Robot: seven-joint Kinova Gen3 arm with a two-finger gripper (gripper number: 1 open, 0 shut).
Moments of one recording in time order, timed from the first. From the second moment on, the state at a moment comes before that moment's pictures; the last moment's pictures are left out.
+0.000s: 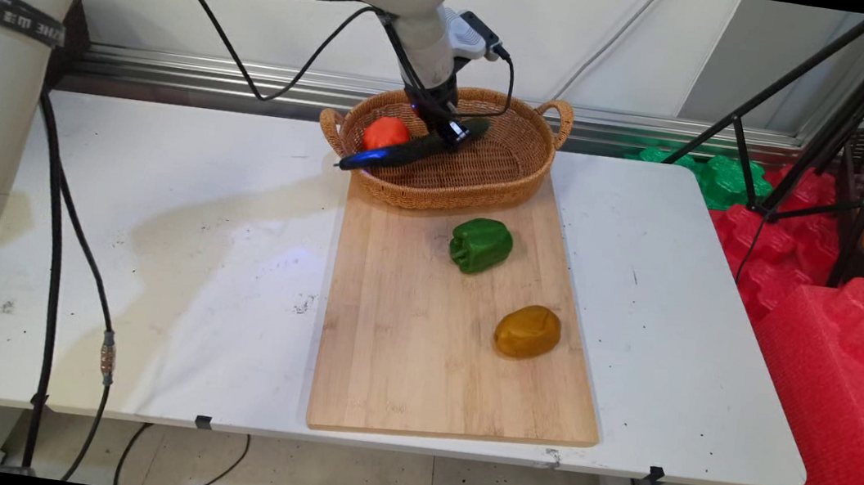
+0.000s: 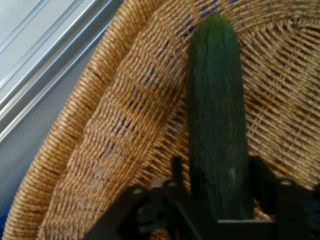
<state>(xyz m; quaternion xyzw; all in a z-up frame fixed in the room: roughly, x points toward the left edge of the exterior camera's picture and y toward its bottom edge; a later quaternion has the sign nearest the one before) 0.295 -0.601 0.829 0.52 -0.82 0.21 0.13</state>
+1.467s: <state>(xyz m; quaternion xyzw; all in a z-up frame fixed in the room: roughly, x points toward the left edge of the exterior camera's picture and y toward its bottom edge) 0.222 -0.423 0.965 0.47 -0.82 0.27 0.19</state>
